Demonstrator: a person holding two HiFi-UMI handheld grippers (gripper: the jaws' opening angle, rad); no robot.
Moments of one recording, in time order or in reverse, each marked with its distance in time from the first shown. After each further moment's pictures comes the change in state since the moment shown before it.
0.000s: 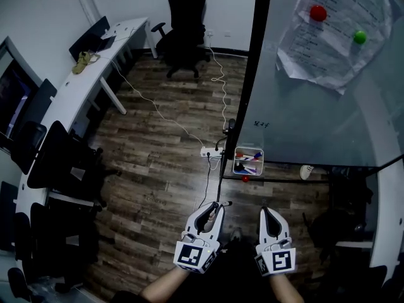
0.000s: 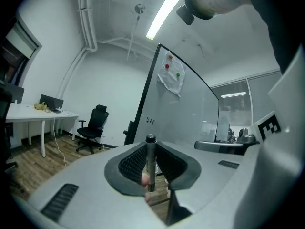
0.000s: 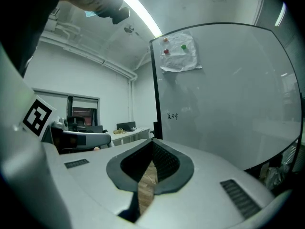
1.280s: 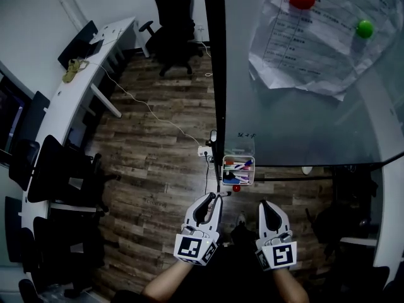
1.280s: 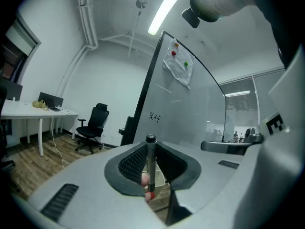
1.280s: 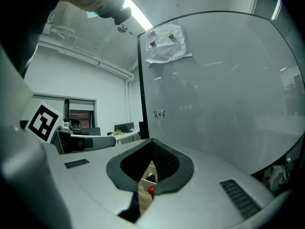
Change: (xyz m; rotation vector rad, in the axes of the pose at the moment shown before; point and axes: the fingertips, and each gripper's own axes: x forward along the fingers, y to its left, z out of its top) left arm 0.088 0.012 -0.006 -0.001 0.007 0.025; right arm 0.049 -0.060 -0.002 0.027 0.003 0.000
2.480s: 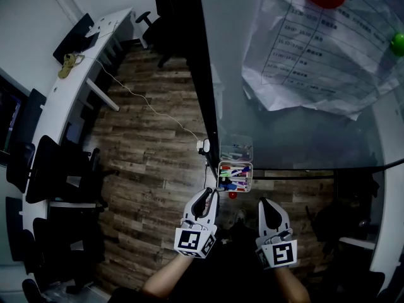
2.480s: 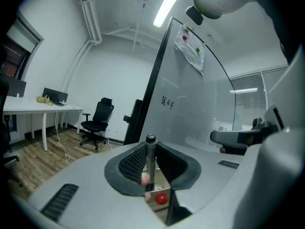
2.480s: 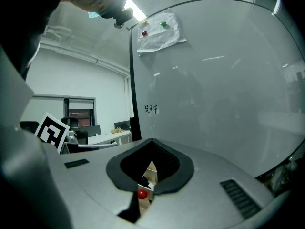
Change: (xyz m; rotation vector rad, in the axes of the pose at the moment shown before) left arm 0.052 0.027 -0.034 -0.023 0.061 0.061; right arm 0.043 -0.028 0.009 0.046 -0.005 0.015
